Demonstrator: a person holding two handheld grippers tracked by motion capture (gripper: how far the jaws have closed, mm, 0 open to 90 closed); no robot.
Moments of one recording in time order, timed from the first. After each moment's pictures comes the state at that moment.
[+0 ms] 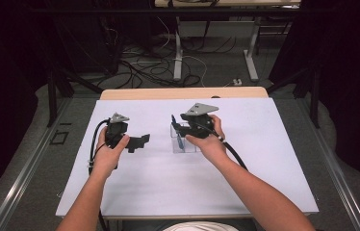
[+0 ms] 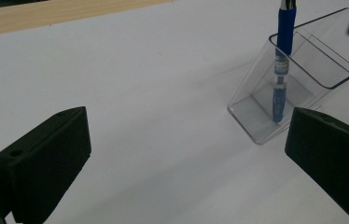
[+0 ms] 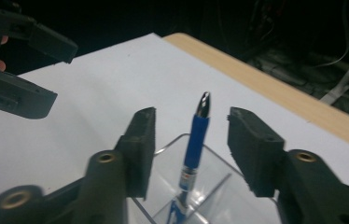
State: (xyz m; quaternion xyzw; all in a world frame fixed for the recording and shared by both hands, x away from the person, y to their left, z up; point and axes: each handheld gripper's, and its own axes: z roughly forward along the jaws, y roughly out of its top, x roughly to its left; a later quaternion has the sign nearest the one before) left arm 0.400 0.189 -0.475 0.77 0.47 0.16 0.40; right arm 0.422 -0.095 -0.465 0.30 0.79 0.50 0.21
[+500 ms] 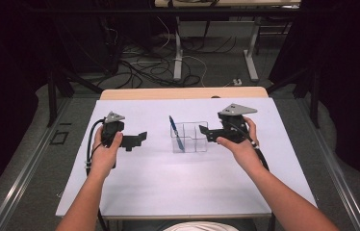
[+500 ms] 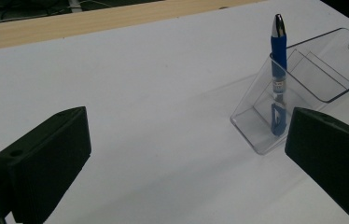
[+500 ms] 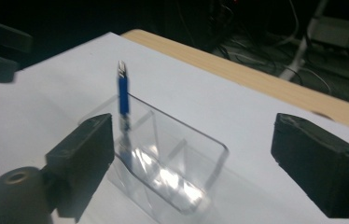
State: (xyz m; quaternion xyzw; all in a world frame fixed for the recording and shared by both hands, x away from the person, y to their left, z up) left arm 0.396 0.198 -0.468 0.76 0.47 0.17 0.42; right arm 0.394 -0.179 -0.447 0.38 0.75 0.48 0.22
